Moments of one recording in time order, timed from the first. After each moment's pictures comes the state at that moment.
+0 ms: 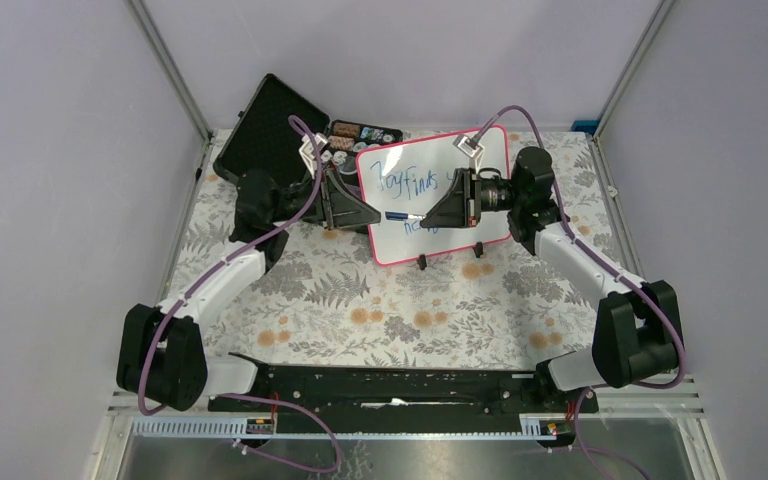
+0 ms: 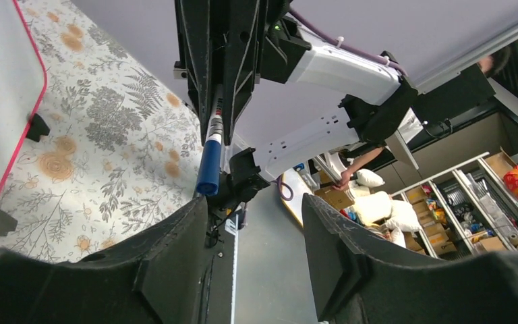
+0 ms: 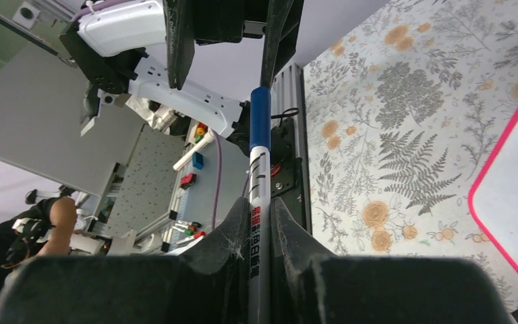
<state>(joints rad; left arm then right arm) -0.31 1.30 0.86 0.67 1.15 -1.10 0.30 1.43 0.98 0.43 -1.32 0.76</state>
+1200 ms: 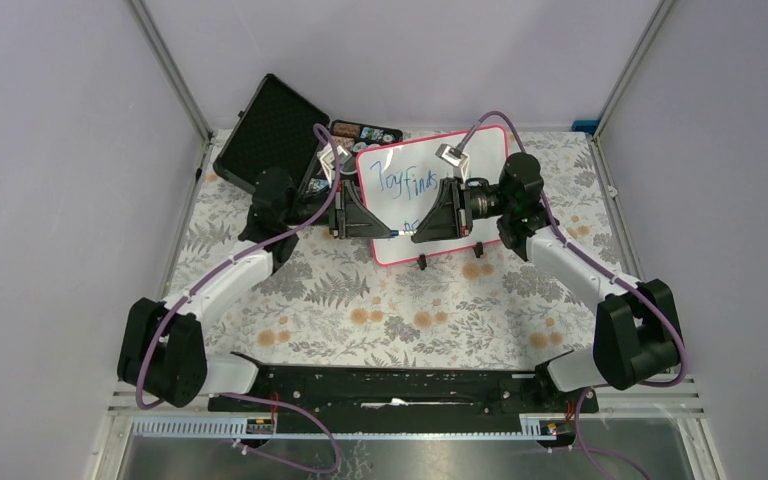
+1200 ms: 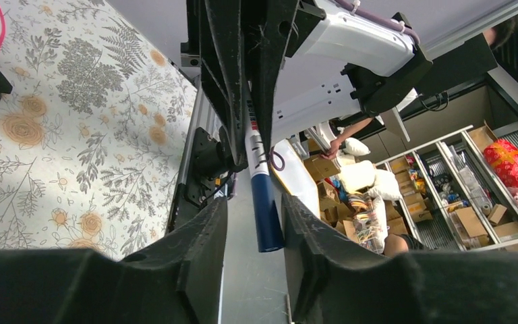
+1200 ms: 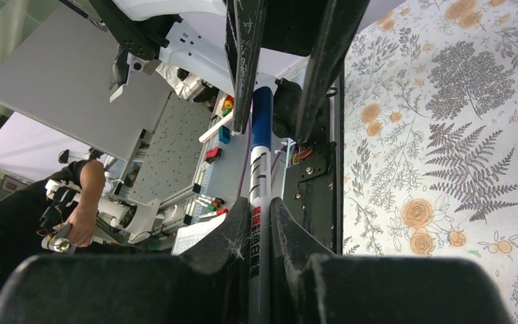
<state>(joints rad) -0.38 1.32 0.87 0.57 1.19 -1.05 0.39 1.43 0.96 0.54 -1.38 0.86</state>
